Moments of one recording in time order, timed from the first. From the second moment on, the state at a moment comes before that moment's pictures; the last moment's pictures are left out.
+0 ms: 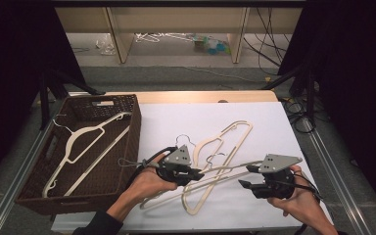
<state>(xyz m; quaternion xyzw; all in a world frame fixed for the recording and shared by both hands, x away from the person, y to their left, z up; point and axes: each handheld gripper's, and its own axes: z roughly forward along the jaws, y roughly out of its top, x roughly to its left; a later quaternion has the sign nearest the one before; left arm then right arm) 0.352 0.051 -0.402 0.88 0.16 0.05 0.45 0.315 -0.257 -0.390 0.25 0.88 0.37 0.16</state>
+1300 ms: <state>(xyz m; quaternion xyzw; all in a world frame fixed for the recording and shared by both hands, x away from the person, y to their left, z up) 0.359 0.165 -0.238 0.78 0.27 0.15 0.54 0.306 -0.262 -0.404 0.32 0.83 0.43 0.15</state>
